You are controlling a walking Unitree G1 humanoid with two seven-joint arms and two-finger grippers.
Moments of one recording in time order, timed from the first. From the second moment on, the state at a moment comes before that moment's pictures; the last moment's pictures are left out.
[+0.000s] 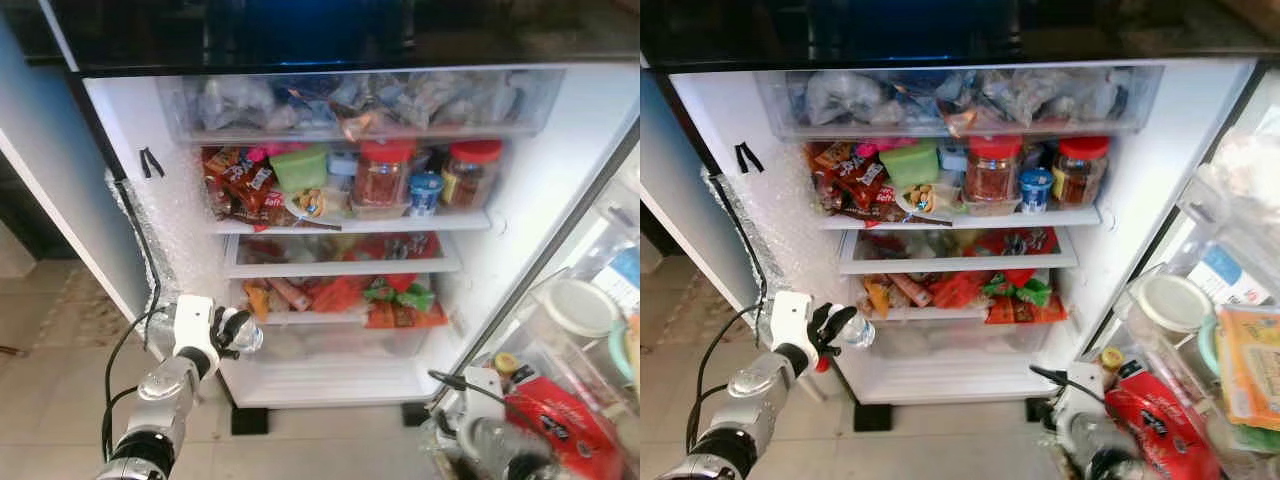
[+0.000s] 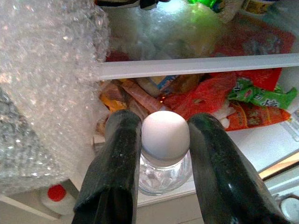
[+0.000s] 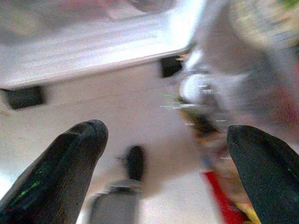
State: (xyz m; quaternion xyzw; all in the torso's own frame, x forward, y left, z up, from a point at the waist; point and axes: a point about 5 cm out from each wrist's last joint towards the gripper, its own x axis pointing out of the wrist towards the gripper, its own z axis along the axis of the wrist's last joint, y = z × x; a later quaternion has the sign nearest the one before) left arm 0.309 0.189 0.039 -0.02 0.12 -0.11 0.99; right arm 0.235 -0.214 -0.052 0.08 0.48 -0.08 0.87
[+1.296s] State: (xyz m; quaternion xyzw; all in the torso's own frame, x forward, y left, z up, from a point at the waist) left arm 0.305 0.174 0.043 -0.01 0.09 -0.14 0.99; right arm 0.198 -0.220 -0.072 0.09 0.45 -0.07 0.88
